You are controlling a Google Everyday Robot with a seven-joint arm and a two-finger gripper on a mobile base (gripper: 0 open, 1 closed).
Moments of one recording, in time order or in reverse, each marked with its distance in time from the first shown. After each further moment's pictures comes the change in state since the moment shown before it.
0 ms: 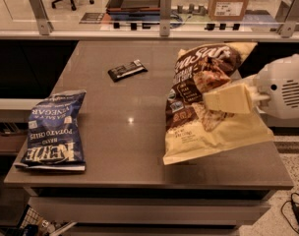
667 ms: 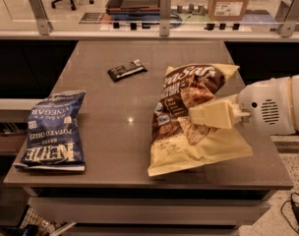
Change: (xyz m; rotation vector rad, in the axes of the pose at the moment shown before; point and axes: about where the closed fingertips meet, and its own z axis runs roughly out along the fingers) arm 0.023 0.010 0.032 -0.106 -0.023 0.107
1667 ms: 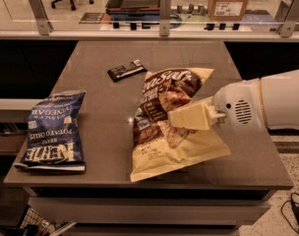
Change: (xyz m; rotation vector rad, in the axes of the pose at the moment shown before) arm -0.001 0.021 0.038 -0.103 0.031 -0.021
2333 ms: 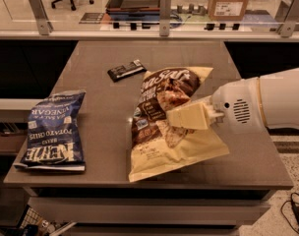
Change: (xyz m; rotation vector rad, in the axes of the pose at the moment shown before) arm -0.002 0.004 0.000 0.004 0.002 -0.010
